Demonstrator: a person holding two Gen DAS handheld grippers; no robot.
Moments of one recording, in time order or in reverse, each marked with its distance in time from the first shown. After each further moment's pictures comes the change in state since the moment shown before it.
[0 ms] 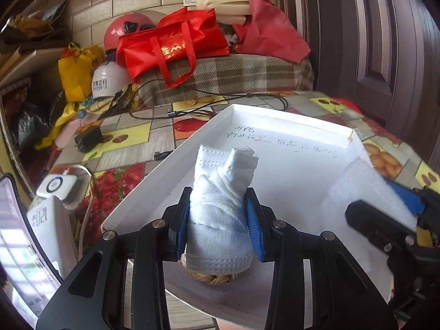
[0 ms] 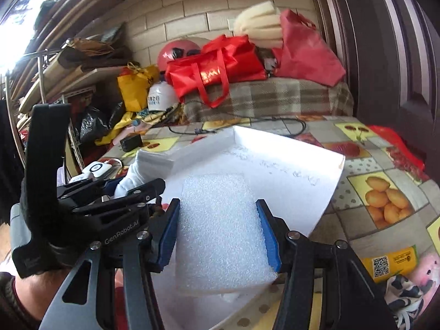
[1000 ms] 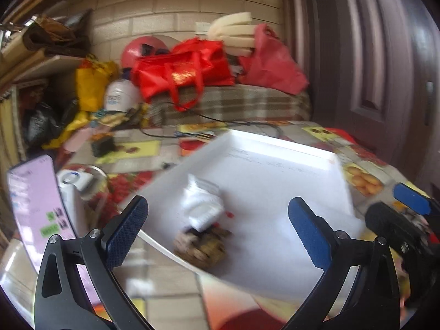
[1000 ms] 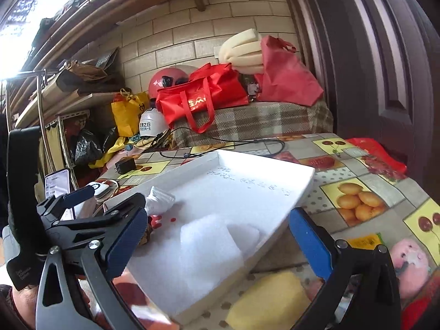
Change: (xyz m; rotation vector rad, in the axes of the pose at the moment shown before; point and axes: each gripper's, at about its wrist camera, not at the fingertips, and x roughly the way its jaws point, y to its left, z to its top) left arm -0.061 -0.003 -0.022 -0.085 -0.138 -0.050; right arm -0.050 -0.015 -0.012 0.044 -0.147 -0.052
